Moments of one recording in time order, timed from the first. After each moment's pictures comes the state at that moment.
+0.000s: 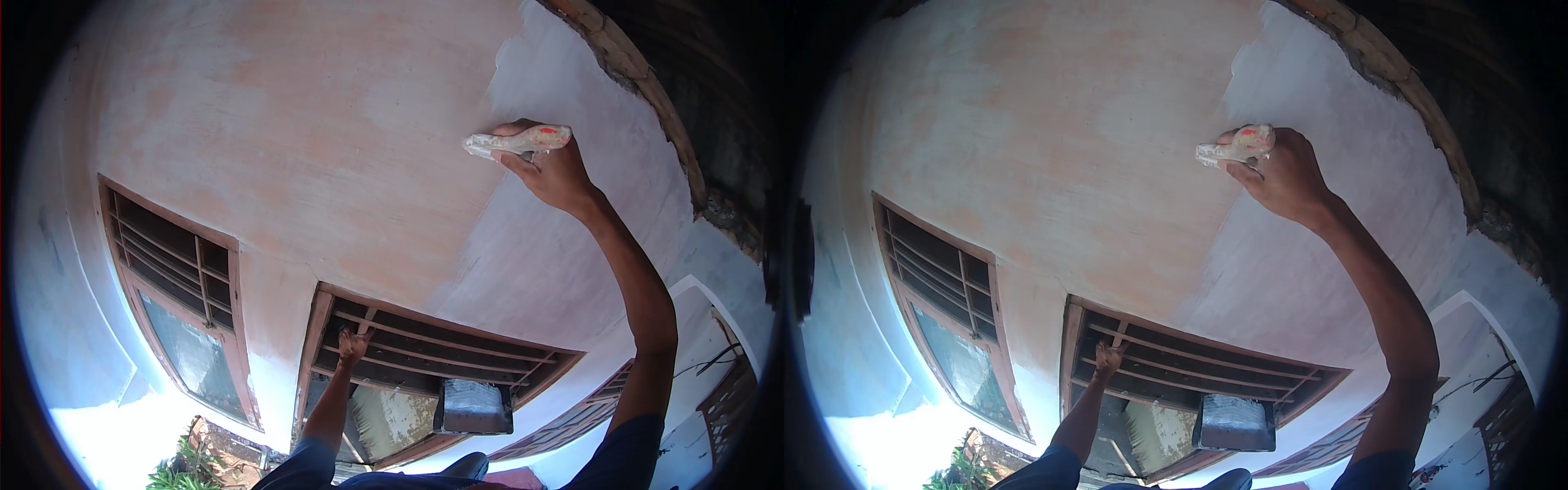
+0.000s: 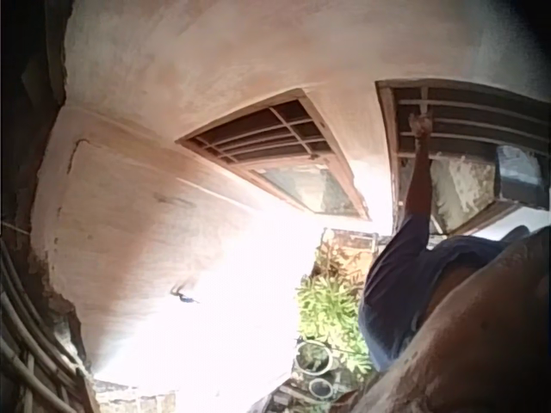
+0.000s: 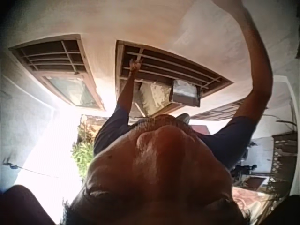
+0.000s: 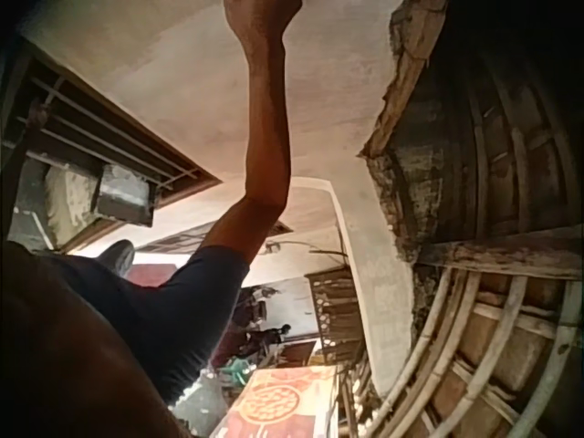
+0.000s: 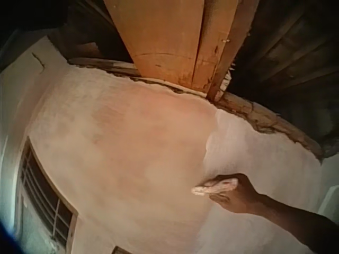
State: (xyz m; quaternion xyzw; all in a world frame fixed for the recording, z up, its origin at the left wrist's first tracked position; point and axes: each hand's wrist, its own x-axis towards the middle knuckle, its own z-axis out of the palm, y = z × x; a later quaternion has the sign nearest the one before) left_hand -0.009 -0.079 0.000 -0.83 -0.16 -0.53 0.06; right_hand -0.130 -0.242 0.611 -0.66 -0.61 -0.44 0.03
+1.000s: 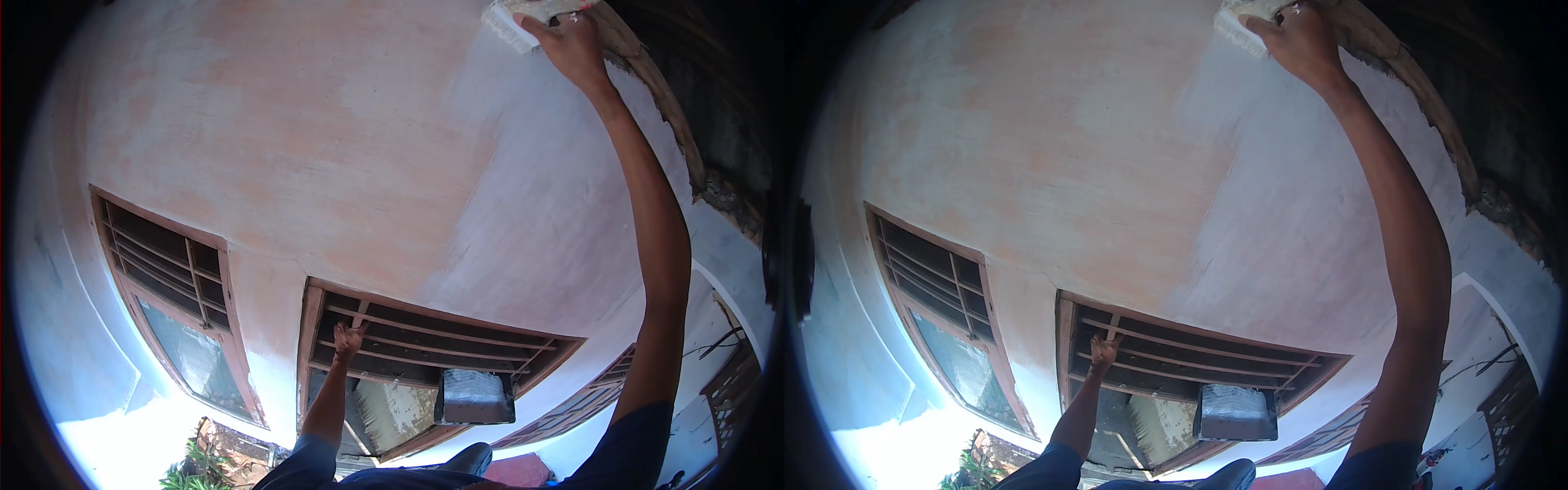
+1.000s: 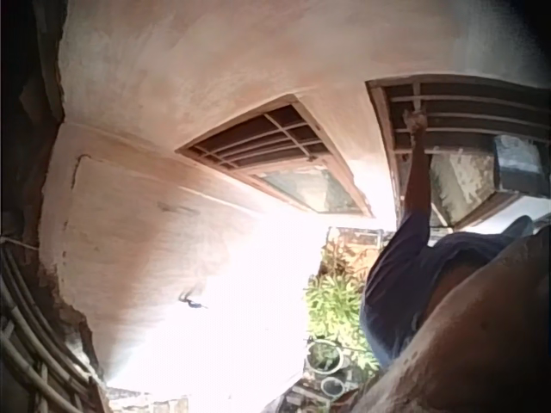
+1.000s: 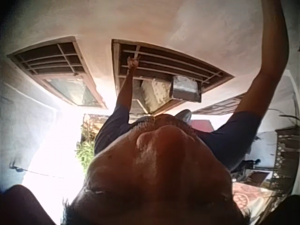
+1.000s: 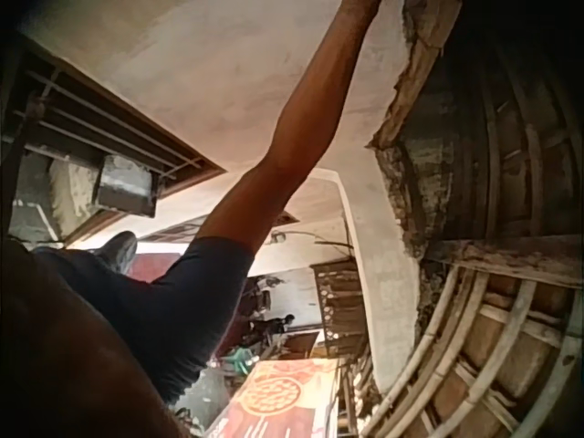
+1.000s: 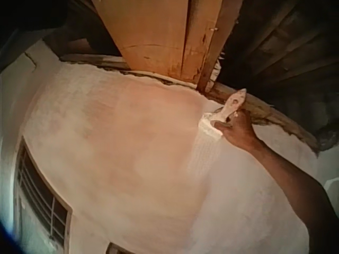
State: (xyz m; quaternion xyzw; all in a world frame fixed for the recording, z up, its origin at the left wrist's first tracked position) left_hand -0.012 -0.073 -0.003 -0.81 -0.14 -0.56 0.09; right_hand -0.136 -0.223 0.718 -0.75 -0.38 -0.55 0.04
